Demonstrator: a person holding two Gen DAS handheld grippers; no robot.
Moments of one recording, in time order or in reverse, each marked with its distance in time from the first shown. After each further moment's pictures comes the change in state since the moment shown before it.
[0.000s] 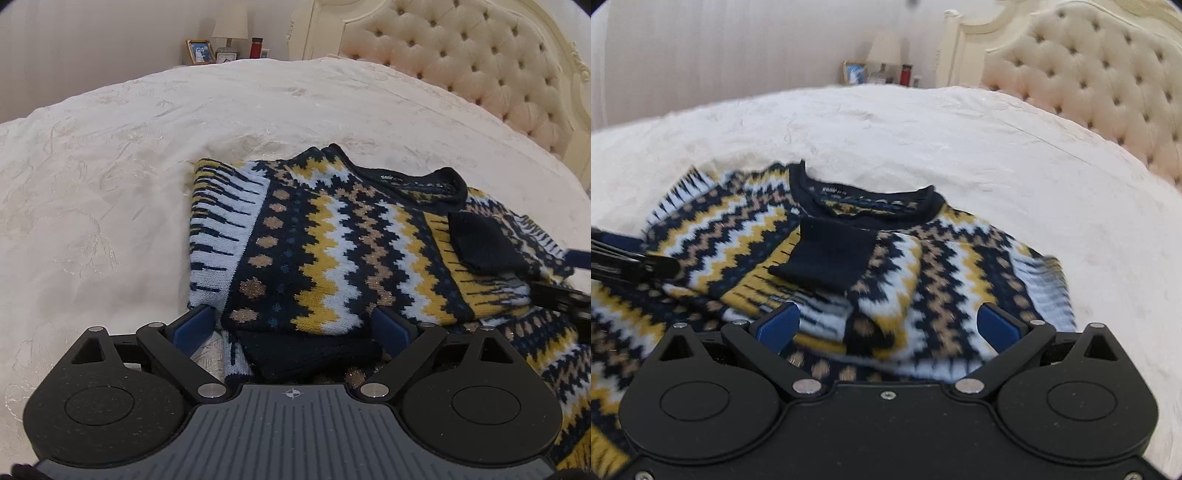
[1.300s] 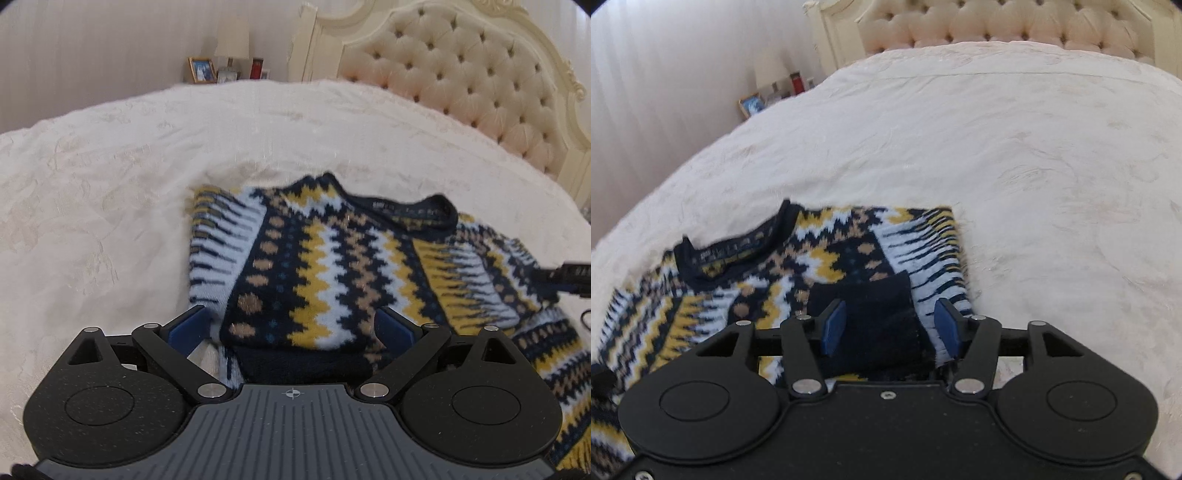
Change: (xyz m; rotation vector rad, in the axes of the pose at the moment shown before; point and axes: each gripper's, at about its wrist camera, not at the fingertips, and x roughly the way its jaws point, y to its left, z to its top) left arm -0.015 0.000 0.003 -0.025 -0.088 -0.018; right arm 0.020 -0.132 -0.024 0.493 0.042 0.012
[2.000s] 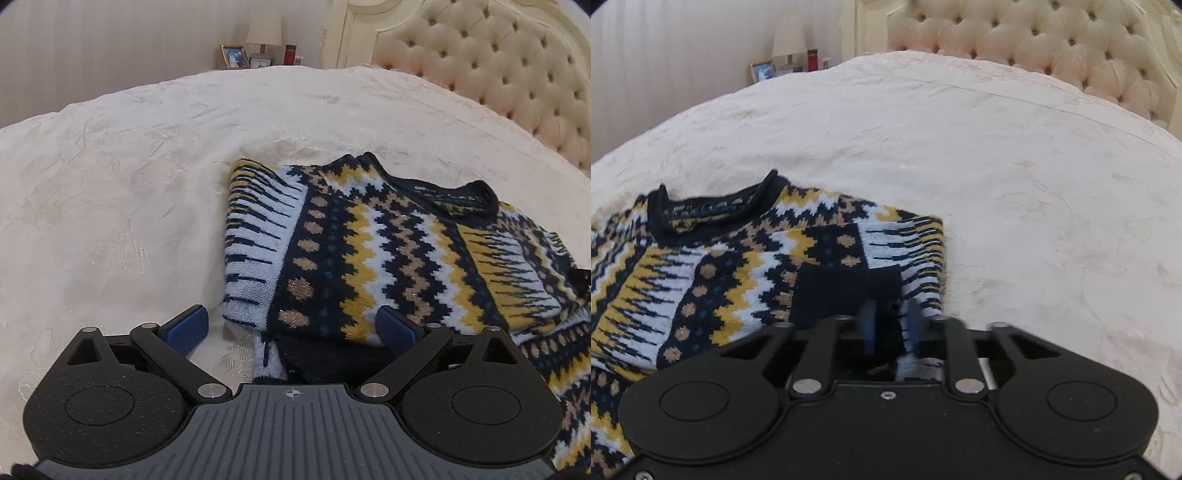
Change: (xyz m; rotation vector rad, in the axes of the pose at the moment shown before) left arm 0.019 0.007 -0.006 -0.029 0.054 0.116; right arm 0.002 0.003 -0.001 -0.168 -0.025 -0.083
